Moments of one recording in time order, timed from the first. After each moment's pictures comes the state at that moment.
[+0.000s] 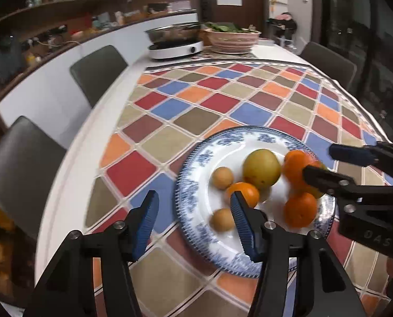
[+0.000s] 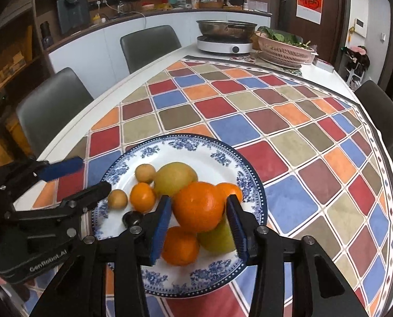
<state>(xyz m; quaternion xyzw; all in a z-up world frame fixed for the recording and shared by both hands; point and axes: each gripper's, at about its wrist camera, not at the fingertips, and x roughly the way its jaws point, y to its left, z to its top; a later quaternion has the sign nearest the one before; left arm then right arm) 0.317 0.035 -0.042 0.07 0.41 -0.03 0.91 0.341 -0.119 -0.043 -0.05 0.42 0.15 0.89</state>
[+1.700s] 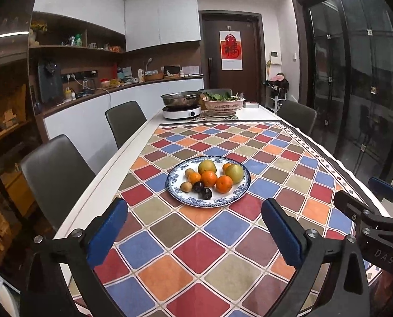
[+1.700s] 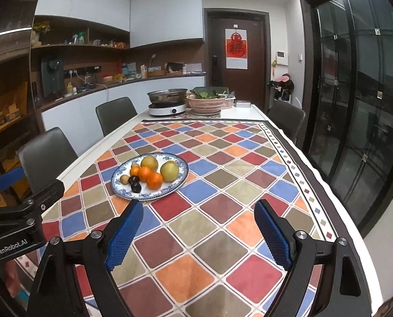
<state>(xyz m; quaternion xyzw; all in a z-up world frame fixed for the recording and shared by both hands) 0.054 -0.010 0.036 0.04 0.24 -0.01 0.97 0.048 -0.209 0.024 0.01 0.25 0.01 0.97</state>
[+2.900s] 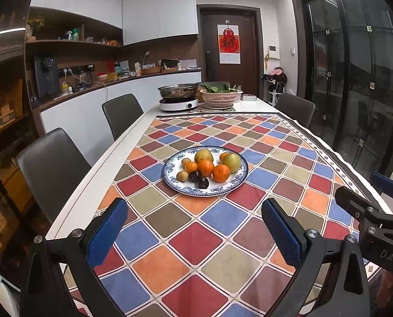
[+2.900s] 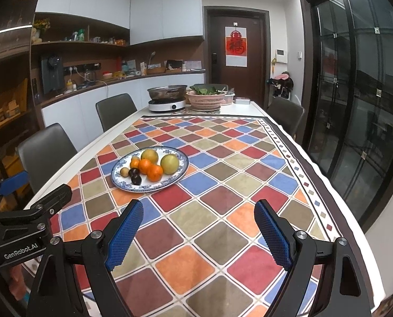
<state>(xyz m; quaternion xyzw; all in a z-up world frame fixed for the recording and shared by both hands) 0.052 -0.010 0.024 0.04 0.26 -0.02 0.97 0.040 -0.208 0.014 0.01 0.25 0.01 0.97</state>
